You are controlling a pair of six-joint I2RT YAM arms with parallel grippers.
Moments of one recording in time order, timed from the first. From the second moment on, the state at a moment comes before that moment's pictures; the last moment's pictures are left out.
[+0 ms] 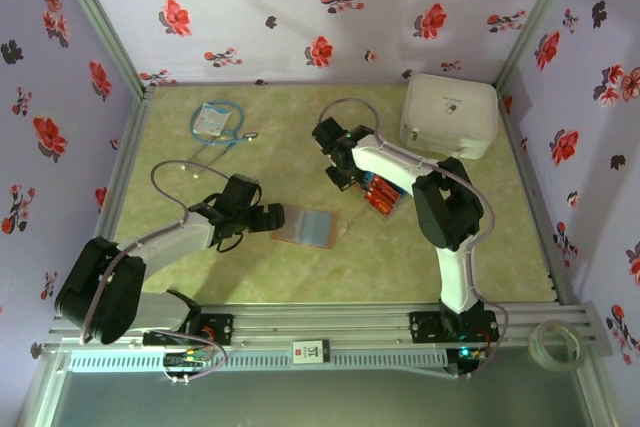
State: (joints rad) left arm -0.56 1.32 0.61 -0.28 -0.03 -0.57; right arm 0.67 2.03 1.59 -0.90 0.26 0.05
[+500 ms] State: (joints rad) left arm -0.56 1.33 0.61 -0.28 -0.02 -0.57; right arm 0.67 2.04 1.61 -0.92 0.26 0.04
